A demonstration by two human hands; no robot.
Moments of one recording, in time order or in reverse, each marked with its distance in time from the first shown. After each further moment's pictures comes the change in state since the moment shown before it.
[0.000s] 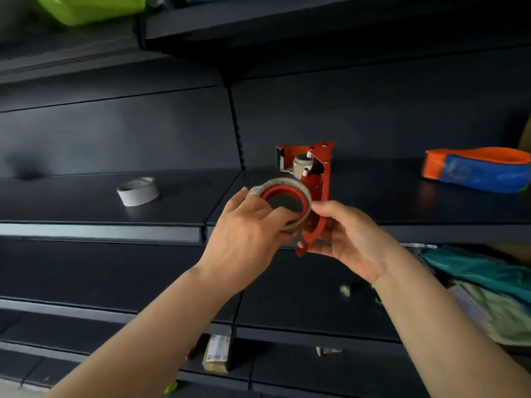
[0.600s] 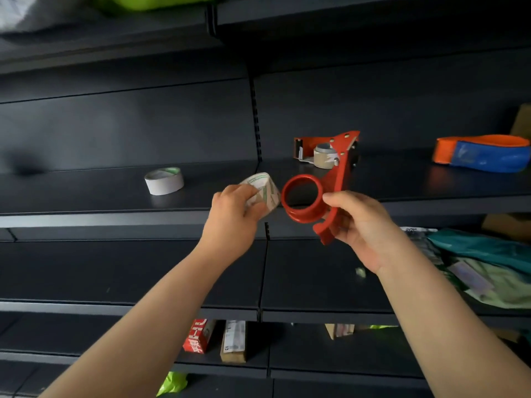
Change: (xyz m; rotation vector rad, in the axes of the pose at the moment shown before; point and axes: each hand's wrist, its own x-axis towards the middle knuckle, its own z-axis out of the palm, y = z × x) left_hand -0.055 -0.072 -0.027 -0.476 -0.063 -0.618; right_hand -0.007 0.038 0.077 -0.009 0.310 -0.199
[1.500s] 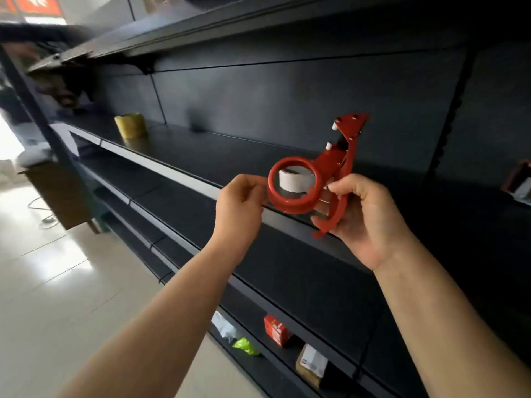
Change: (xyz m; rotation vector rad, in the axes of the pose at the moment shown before) left_hand 0.042 -0.137 -0.096 -0.269 0.590 -0.516; right_hand 0.130 0.050 0.205 0.148 -0.598 0.307
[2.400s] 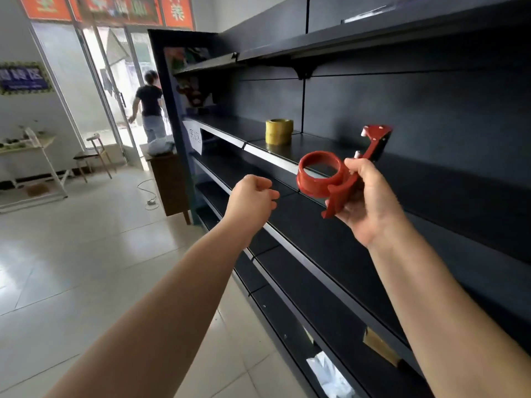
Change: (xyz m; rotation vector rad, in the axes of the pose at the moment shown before) left_hand 0.206 -0.137 -0.372 0.122 0.189 -0.226; right_hand 0.214 0.173 0.384 0.008 -0.043 0.079
